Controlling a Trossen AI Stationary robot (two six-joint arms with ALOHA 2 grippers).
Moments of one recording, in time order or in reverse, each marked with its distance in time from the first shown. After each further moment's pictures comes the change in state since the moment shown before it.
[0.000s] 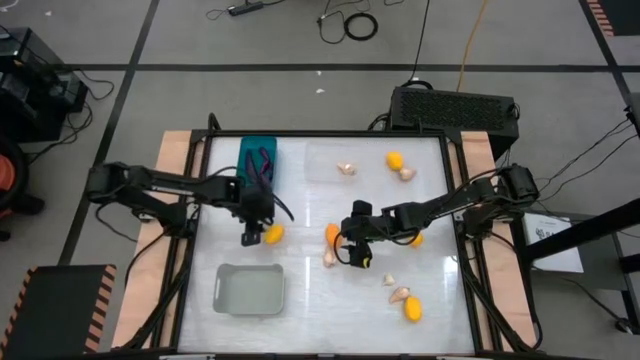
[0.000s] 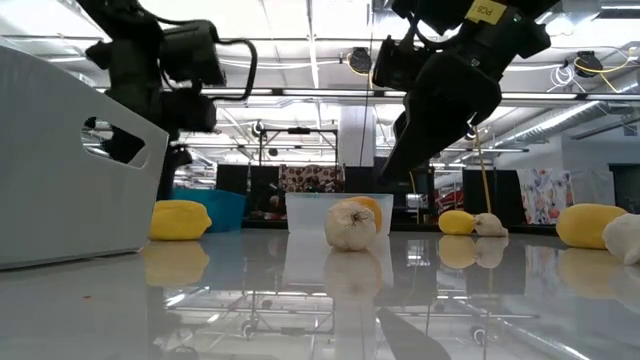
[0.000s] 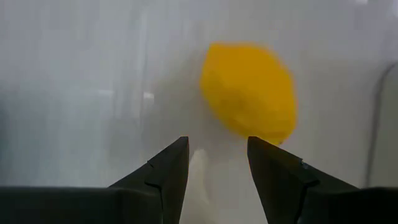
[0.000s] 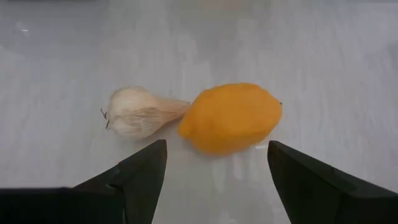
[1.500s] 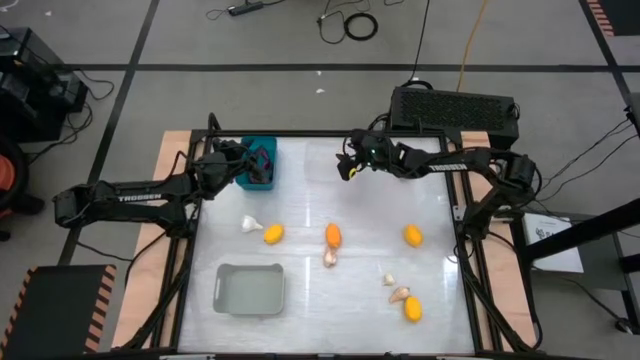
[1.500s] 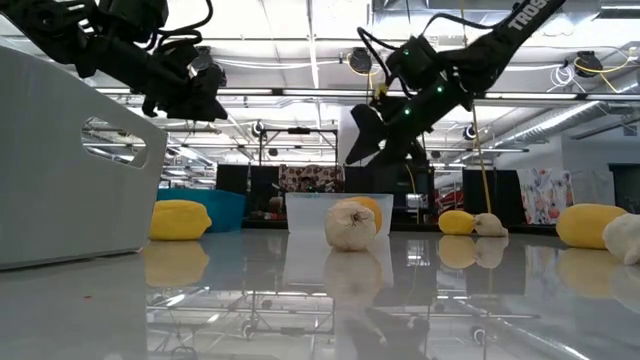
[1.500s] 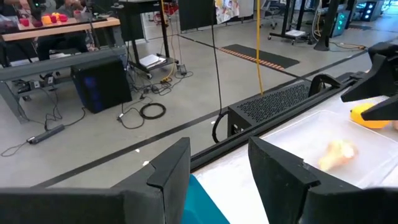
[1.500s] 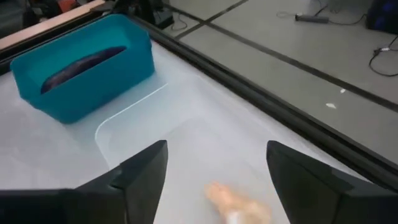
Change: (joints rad) left arm 0.245 -0.409 -0.282 0.906 -0.743 -0.097; right arm -0.613 0.002 -0.026 0.400 0.001 0.056
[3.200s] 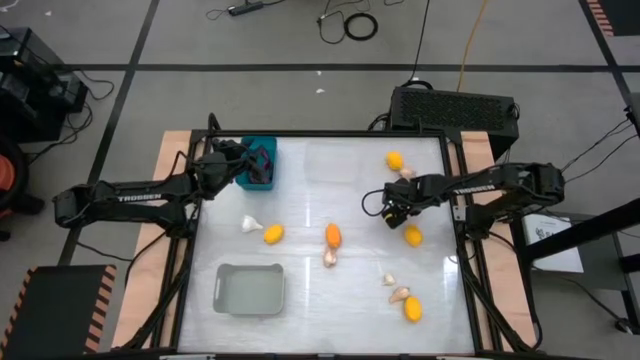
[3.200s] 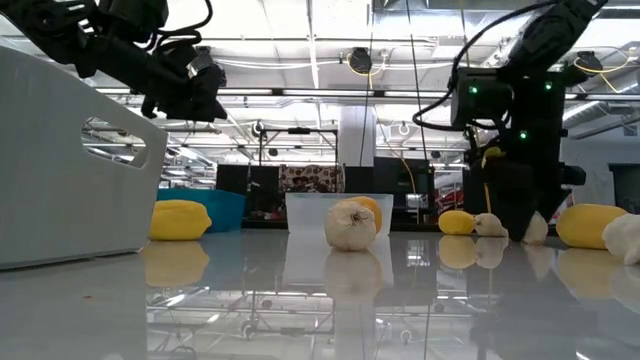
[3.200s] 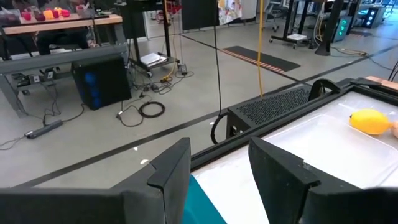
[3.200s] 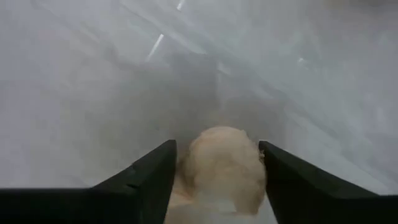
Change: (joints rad) left arm 0.000 0.000 0.000 0.001 -0.007 -0.034; right arm 0.245 -0.240 -0.261 -0.925 -0.001 0.549
